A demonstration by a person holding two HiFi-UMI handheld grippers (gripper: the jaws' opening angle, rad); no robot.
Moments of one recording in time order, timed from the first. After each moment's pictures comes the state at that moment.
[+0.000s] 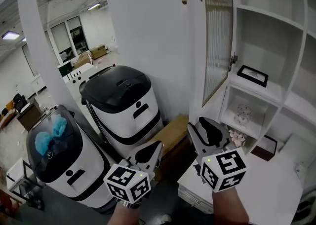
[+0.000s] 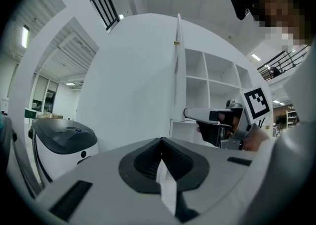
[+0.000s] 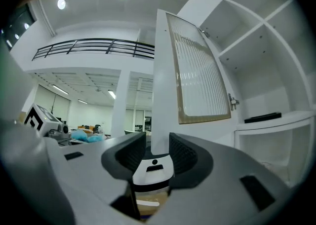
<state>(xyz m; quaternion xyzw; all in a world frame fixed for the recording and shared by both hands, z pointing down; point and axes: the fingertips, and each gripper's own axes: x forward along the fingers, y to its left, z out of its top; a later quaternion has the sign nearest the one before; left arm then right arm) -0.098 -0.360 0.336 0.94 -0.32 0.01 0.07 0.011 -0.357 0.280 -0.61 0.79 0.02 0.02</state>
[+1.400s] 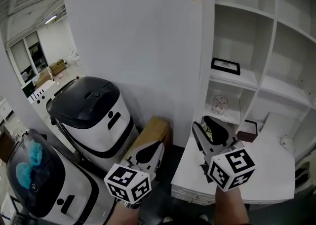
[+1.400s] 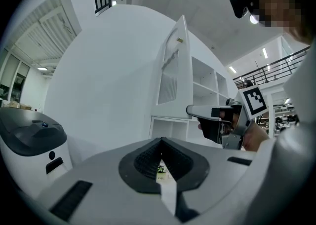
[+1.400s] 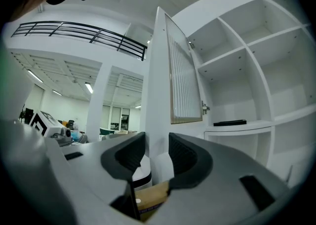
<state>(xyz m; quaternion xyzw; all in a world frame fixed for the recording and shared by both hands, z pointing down) -0.068 -0.372 0.349 0.98 -0.16 0.01 0.08 0.040 -0.329 0.281 -0.72 0.69 0.03 0.01</state>
